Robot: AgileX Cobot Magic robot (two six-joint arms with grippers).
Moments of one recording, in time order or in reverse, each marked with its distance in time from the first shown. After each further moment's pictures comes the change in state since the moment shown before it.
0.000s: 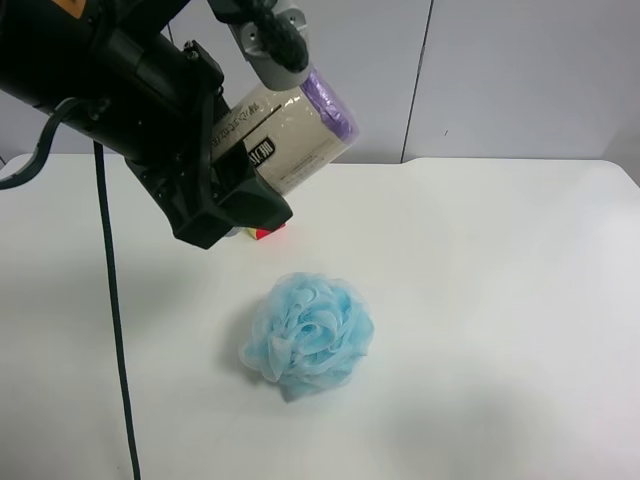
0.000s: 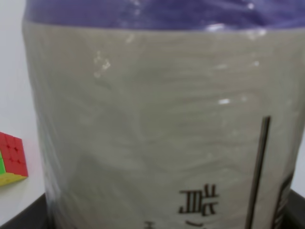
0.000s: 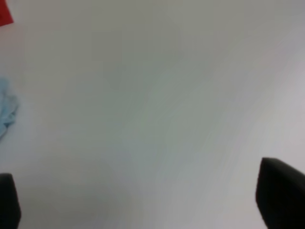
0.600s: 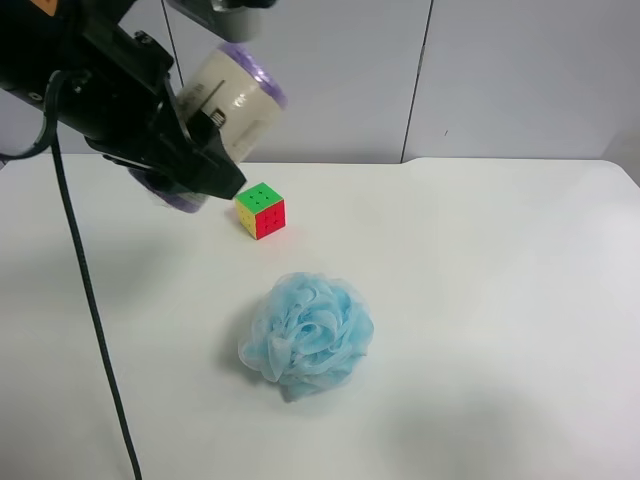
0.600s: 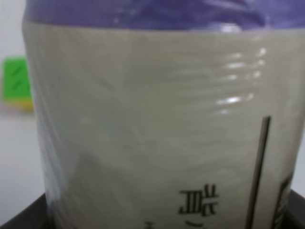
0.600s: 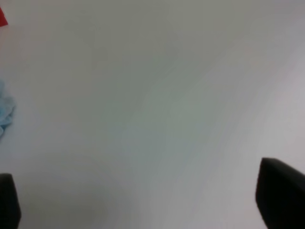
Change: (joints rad) left arm 0.162 0.000 0.001 0.115 0.051 -0.304; right arm -0.008 0.000 0.000 0.000 -0.001 0.001
